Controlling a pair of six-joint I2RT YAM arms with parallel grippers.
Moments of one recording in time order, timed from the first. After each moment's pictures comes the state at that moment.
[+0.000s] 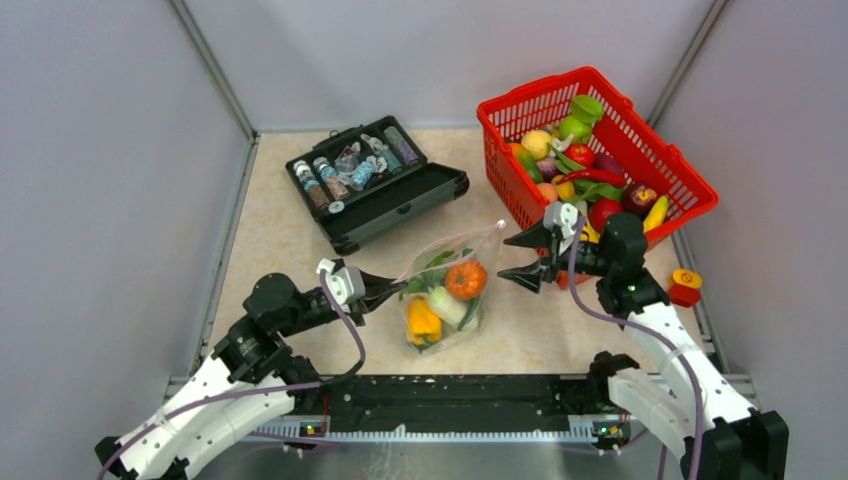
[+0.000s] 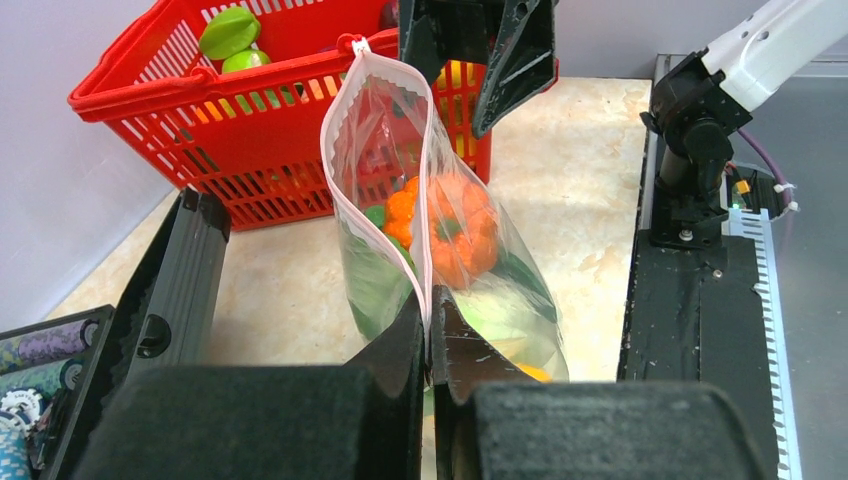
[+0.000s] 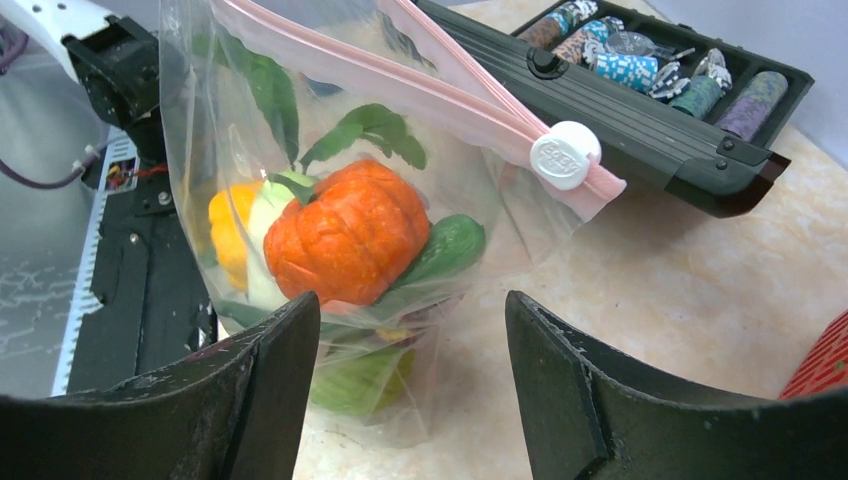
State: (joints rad) left arm -0.79 0.46 0.62 -0.14 0.43 0.16; right arm 0.26 0.80 0.58 0.08 -1.04 -0.15
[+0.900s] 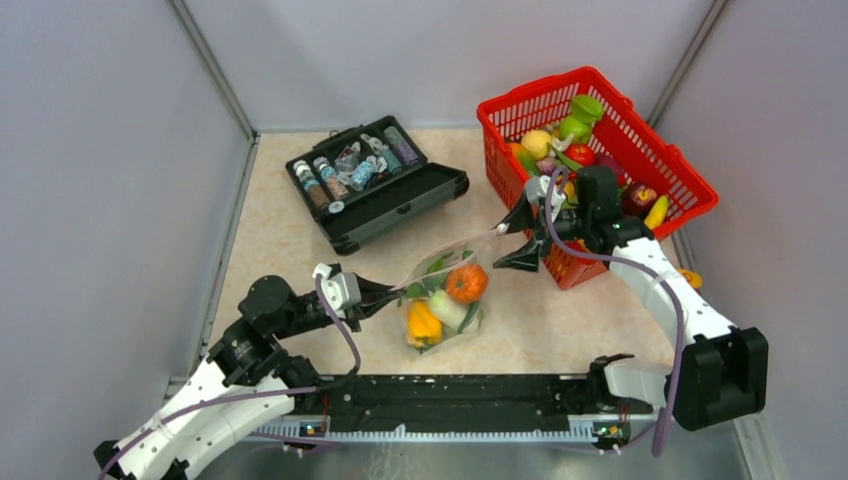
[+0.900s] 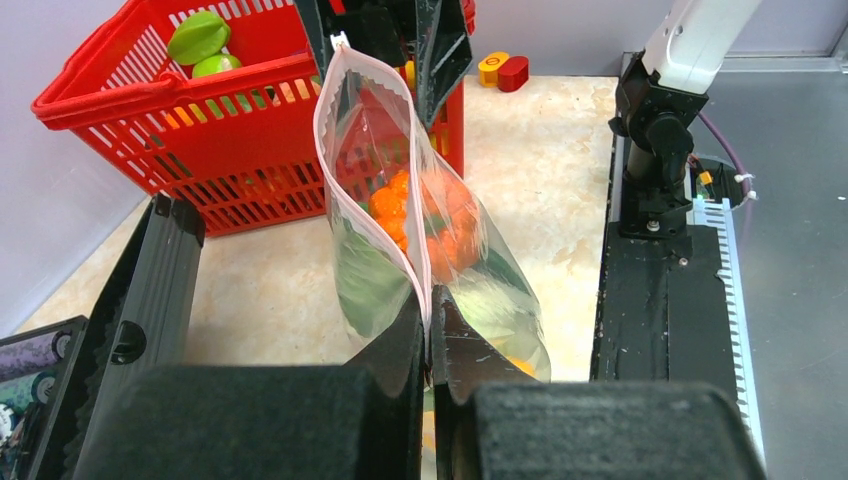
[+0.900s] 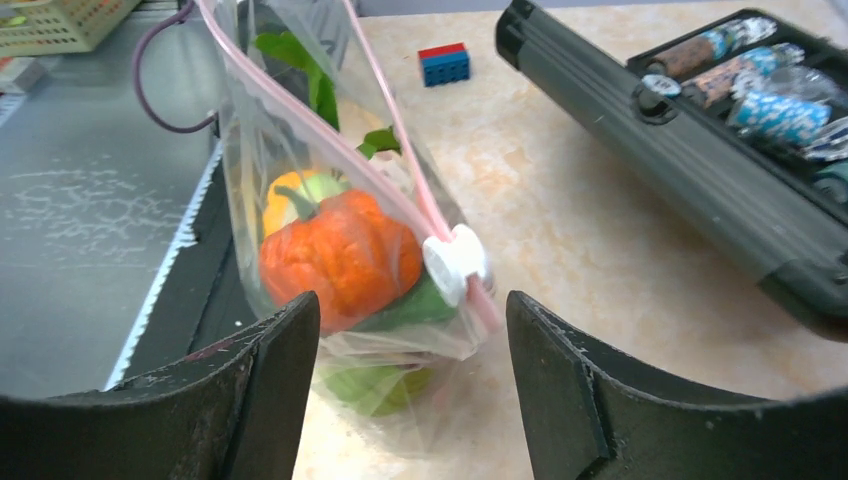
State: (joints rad) left arm -0.79 0.43 0.63 -0.18 0.48 0.15; right arm 0.25 1.20 0.94 -0.29 -1.35 -0.52
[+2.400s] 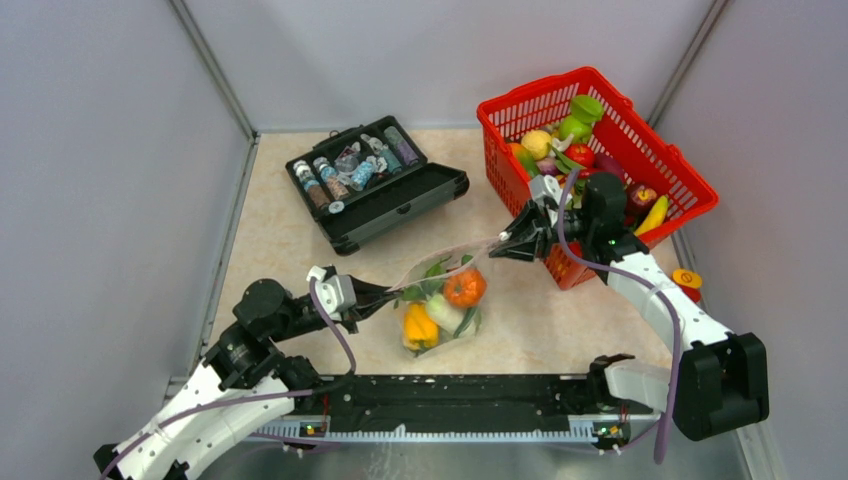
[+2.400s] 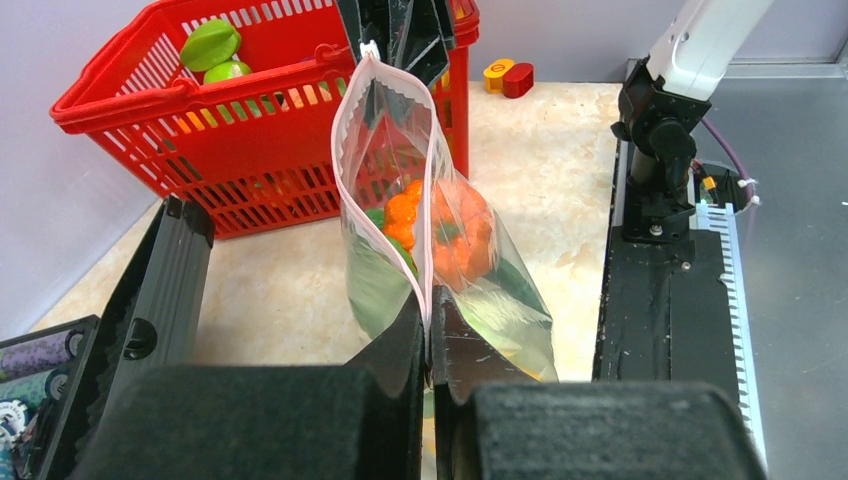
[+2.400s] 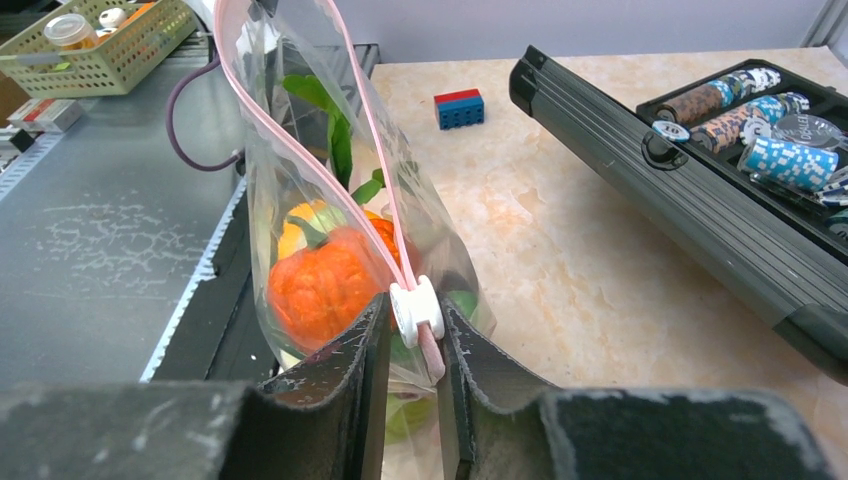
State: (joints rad) left arm -0.79 0.40 0.64 -0.20 0.47 0.15; right arm 0.27 1.16 0.79 0.17 -1.41 -0.14
